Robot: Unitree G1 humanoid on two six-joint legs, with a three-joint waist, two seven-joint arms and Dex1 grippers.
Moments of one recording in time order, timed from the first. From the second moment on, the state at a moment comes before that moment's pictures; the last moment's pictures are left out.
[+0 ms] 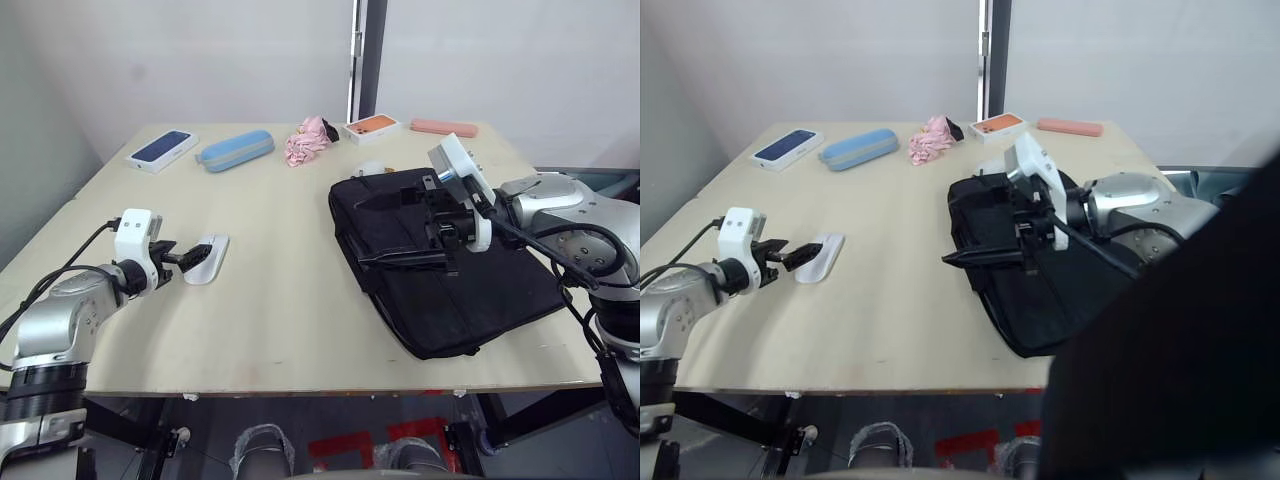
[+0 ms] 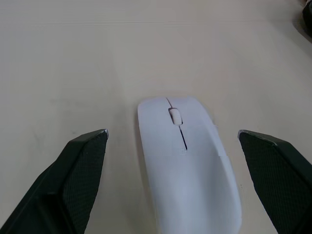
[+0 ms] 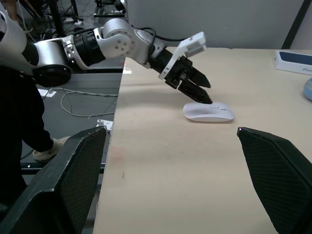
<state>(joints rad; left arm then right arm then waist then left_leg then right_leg) -0.33 0.67 0.32 0.07 -0.46 0.78 -0.52 -0.76 -0.79 0.04 -0.43 0.88 0.88 1.03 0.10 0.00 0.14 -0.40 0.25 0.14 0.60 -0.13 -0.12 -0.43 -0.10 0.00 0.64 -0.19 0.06</state>
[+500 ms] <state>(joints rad) -0.39 0.61 0.18 0.21 -0.34 0.68 -0.52 -0.74 -0.83 -0.02 -0.48 0.96 0.94 0.98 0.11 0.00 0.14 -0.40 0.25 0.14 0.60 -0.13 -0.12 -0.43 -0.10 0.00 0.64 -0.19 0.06</state>
